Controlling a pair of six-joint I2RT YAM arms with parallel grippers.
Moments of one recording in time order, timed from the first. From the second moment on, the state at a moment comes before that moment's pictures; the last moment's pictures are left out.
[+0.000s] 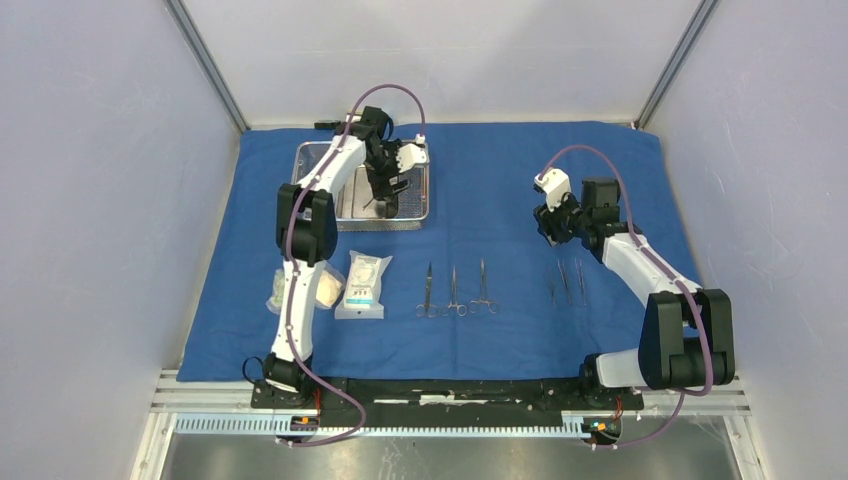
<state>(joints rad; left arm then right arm) -0.27 2.44 2.20 -0.95 0.29 1.05 0.06 1.38 0.80 -0.15 -0.36 -0.54</state>
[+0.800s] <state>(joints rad) -0.24 2.48 2.26 -1.07 0.39 1.17 0.04 1.42 0.79 -0.15 -0.36 -0.54</state>
